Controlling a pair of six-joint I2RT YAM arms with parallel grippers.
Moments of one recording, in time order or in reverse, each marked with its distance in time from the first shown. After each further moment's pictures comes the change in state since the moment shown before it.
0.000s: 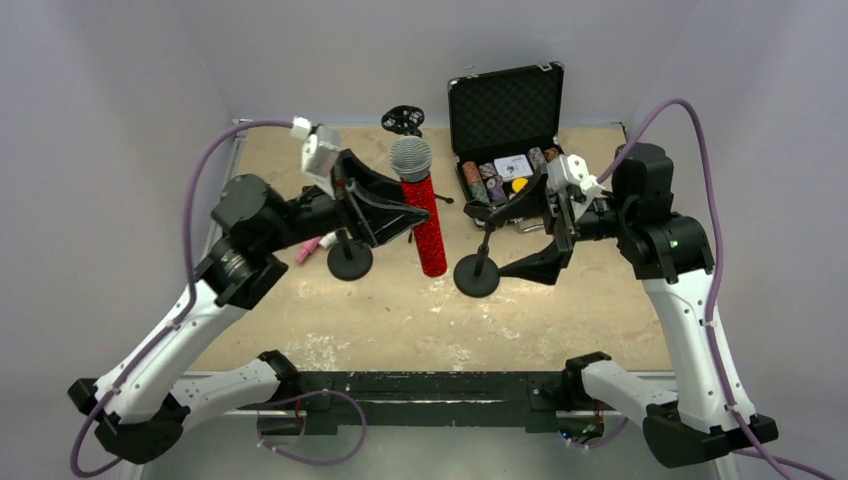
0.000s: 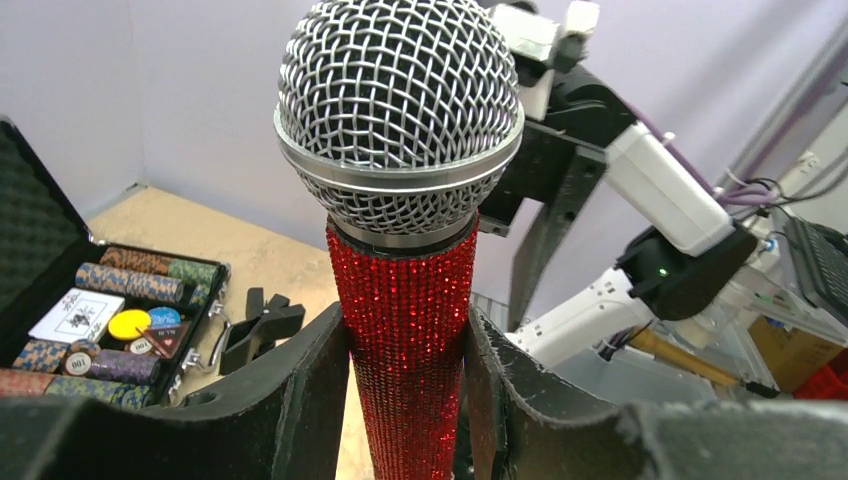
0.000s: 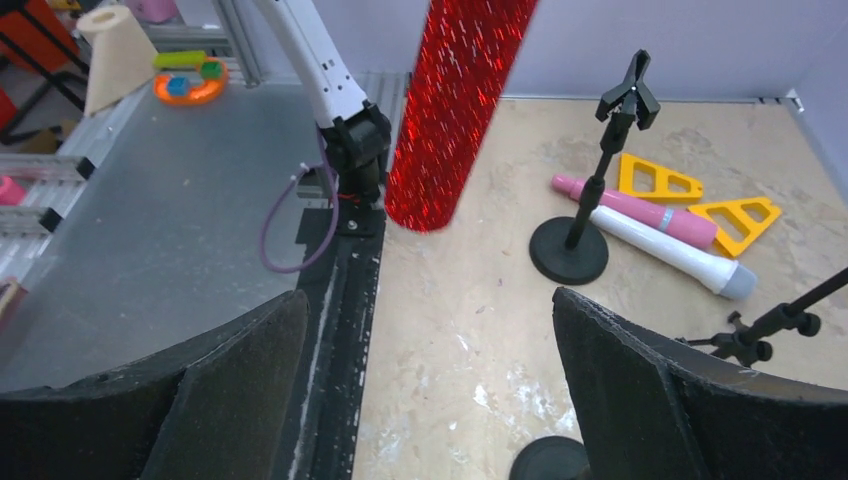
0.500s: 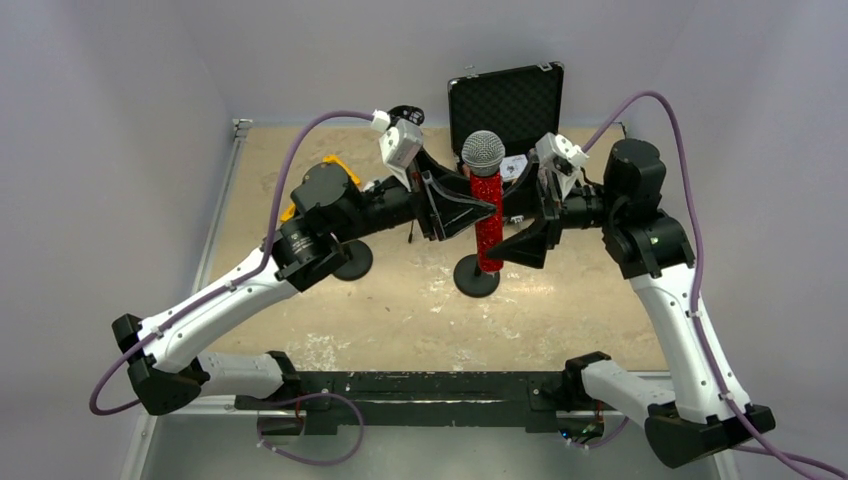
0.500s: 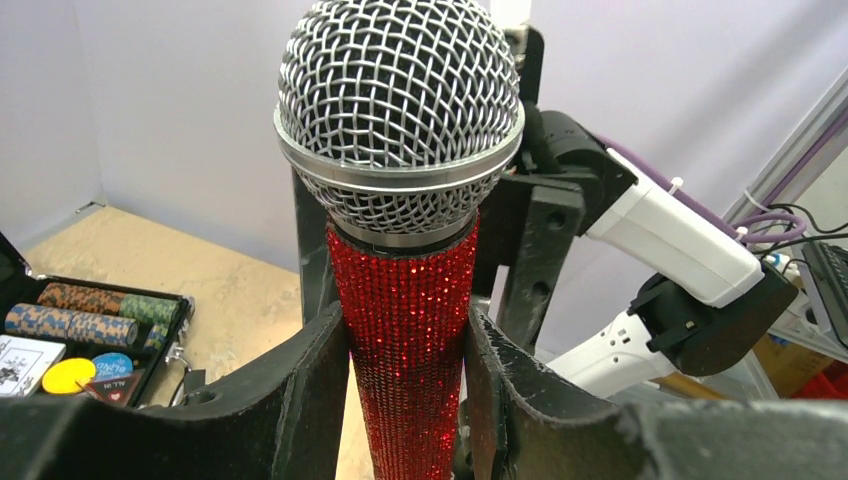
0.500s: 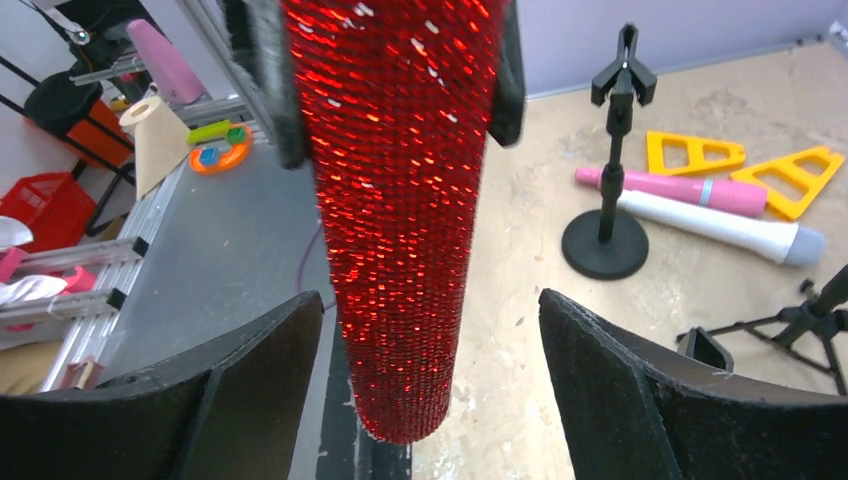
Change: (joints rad) left arm -0.250 0.285 0.111 0.126 -0.226 0.048; right arm 0.032 0.013 -0.097 0.364 0.058 0.460
